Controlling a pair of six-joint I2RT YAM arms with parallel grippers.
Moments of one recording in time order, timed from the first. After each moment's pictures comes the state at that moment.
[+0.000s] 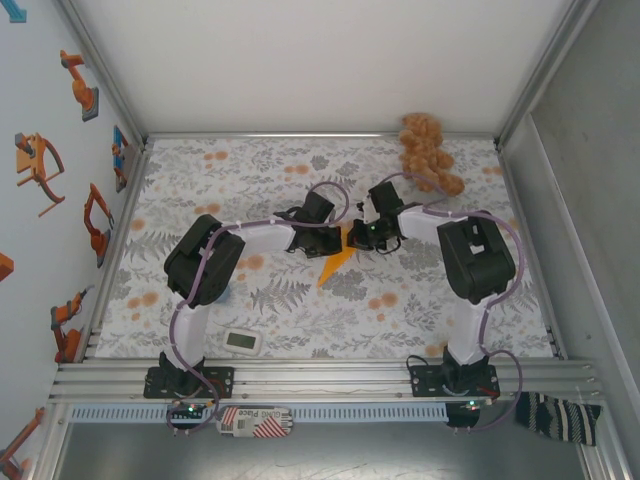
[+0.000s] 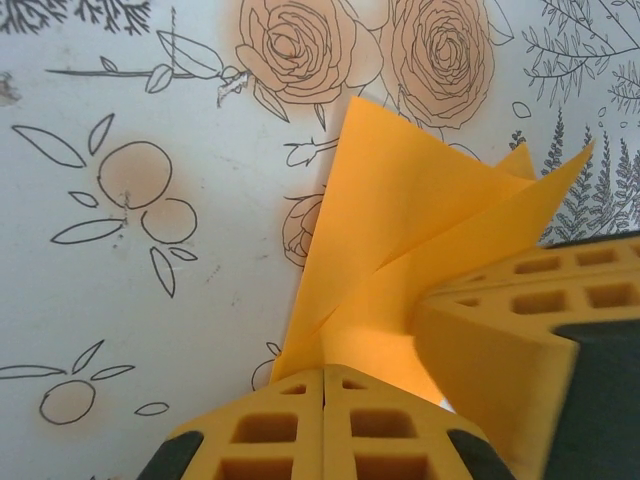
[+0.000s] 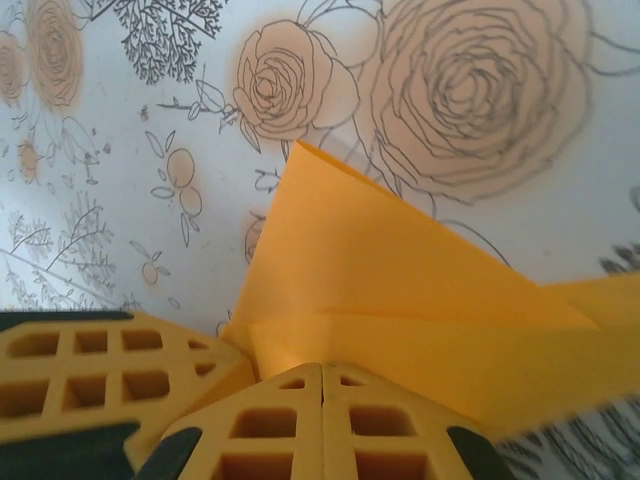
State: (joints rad) left arm -0.78 2.06 1.31 -0.25 0.21 -0.73; right arm 0.40 1.92 1.12 -0.32 -0.50 0.45
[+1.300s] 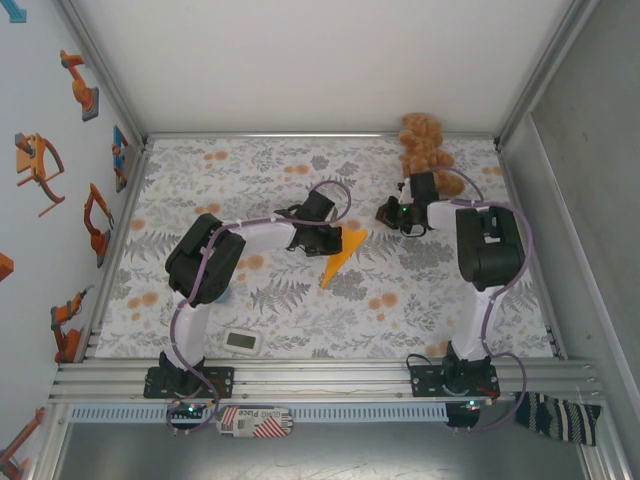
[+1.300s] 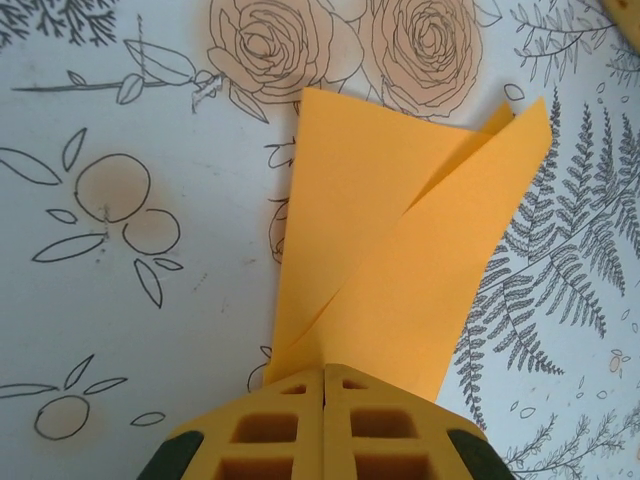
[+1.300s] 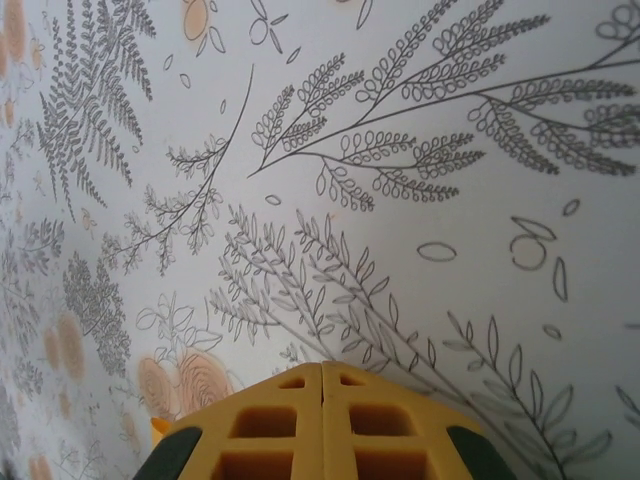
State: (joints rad) left arm -0.78 2.08 1.34 -0.31 0.23 -0.66; right arm 0.16 1.99 1.15 -0.10 -0.52 0.59
